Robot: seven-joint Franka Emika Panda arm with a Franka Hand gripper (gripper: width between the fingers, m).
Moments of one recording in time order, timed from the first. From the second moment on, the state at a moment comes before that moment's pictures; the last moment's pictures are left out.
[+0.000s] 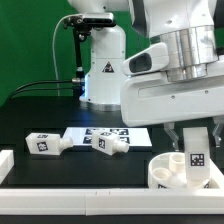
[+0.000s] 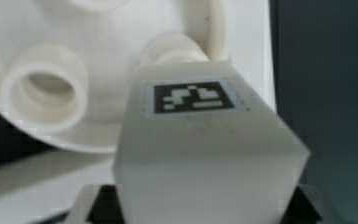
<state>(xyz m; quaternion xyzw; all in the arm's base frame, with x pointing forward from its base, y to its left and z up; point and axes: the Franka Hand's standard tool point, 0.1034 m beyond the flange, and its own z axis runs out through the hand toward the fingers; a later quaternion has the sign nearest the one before) 0.613 0.098 0.088 -0.97 0.21 -0.07 0.10</state>
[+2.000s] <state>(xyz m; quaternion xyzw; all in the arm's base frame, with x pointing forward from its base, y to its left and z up) 0.601 0.126 0.107 -0.99 -0.13 0.00 0.04</state>
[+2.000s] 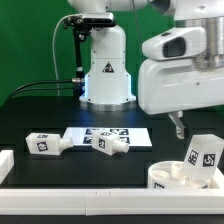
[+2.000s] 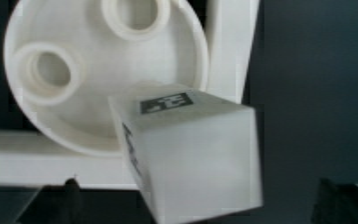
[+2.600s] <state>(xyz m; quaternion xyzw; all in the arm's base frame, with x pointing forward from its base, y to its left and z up) 0.603 0.131 0.107 -0.91 -0.42 -0.01 0.00</state>
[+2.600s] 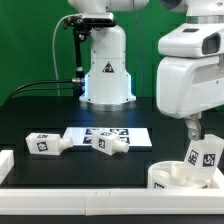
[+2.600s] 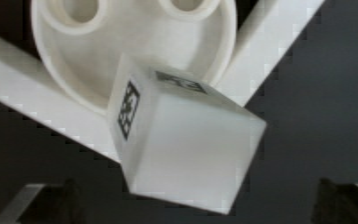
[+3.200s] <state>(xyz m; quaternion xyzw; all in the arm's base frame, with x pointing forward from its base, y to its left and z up) 0.603 0.122 0.084 -0.75 -0.67 0.02 -0.02</state>
